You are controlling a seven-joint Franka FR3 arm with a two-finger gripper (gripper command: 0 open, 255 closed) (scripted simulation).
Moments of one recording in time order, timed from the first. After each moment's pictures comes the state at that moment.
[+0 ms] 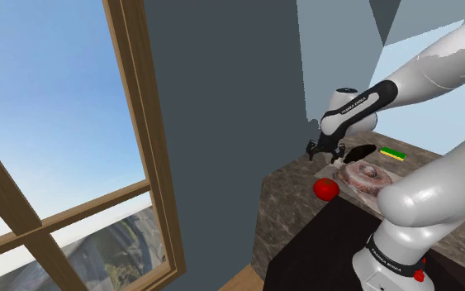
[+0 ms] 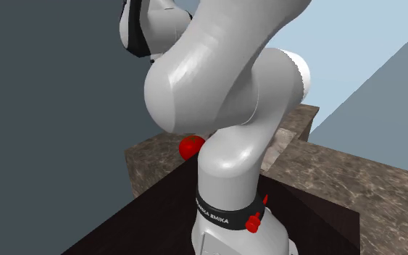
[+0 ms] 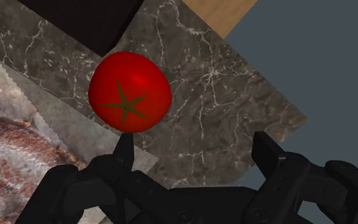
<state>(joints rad) -0.49 -0.30 -0.04 -2.76 -0.12 2.57 0.51</state>
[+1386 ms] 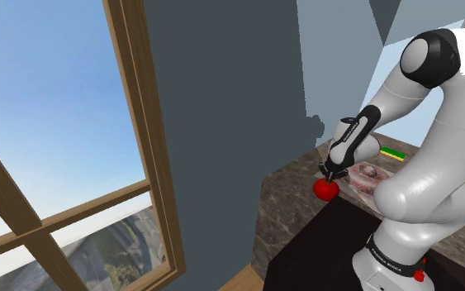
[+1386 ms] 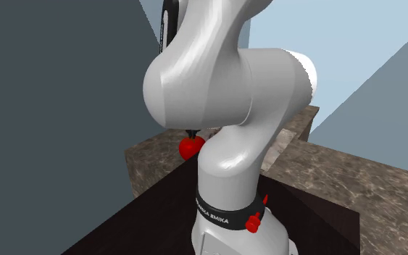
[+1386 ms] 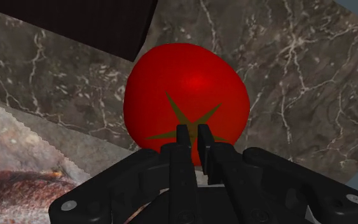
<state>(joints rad) -0.66 0.11 -0.11 -2.75 -0.40 2.97 0.83</state>
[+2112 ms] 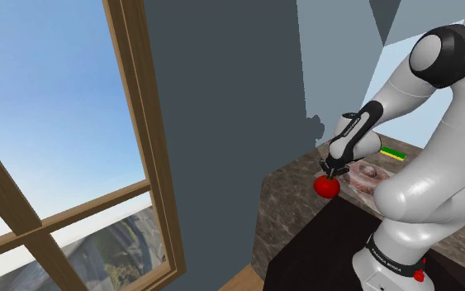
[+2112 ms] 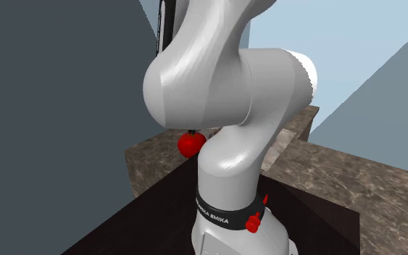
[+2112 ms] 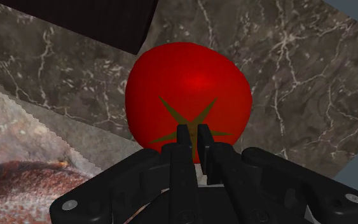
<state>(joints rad) -0.66 0.04 -0.09 -2.76 -0.34 2.91 0.78</state>
